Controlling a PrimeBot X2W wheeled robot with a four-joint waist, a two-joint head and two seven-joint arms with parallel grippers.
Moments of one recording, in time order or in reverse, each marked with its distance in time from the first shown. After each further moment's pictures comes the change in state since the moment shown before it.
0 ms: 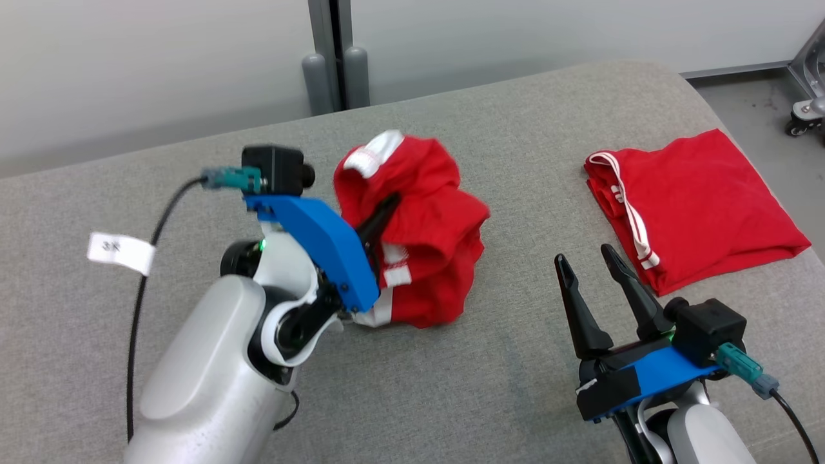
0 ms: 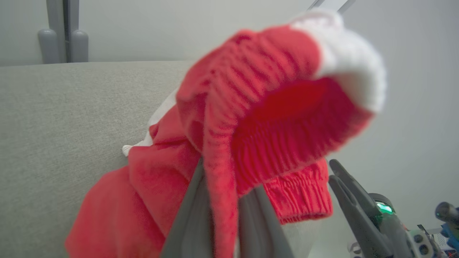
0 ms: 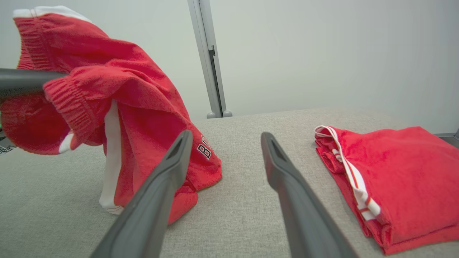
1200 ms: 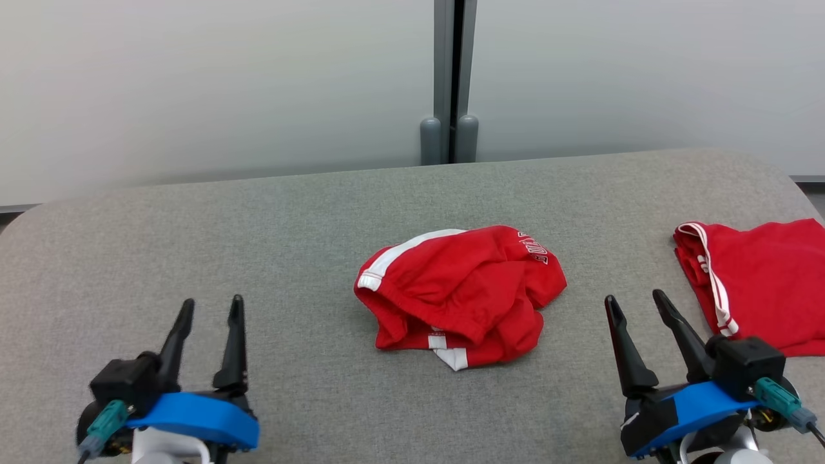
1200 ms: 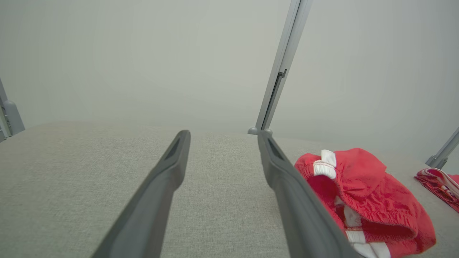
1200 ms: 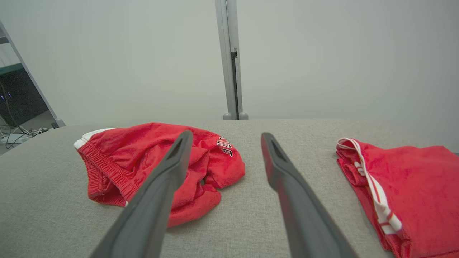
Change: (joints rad) left arm 0.450 0.148 0.123 0.061 0.297 0.063 -0.766; right arm 0.127 0.001 -0.124 -0.070 -0.065 0.000 0.088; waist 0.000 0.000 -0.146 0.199
